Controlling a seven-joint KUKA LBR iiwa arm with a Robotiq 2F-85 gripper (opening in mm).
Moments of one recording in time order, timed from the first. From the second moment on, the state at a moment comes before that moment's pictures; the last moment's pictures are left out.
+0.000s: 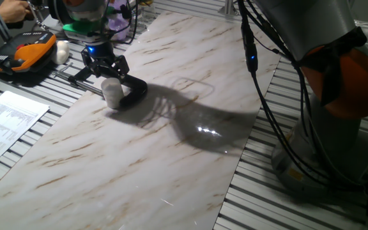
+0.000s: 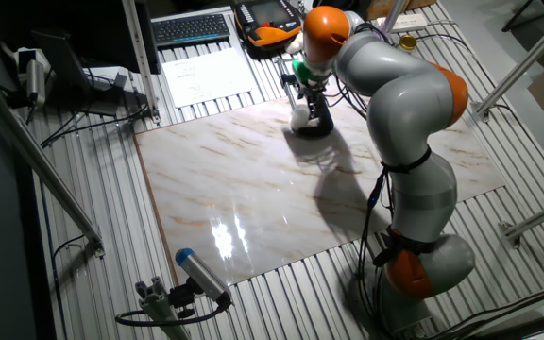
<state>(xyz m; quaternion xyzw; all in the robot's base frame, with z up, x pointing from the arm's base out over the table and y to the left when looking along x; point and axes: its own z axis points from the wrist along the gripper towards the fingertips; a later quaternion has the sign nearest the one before) 0.656 0.026 0.110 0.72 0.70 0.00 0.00</state>
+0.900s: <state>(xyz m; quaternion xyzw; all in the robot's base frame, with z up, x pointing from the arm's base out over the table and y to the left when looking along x) 0.656 0.026 0.110 0.82 0.58 0.01 0.00</state>
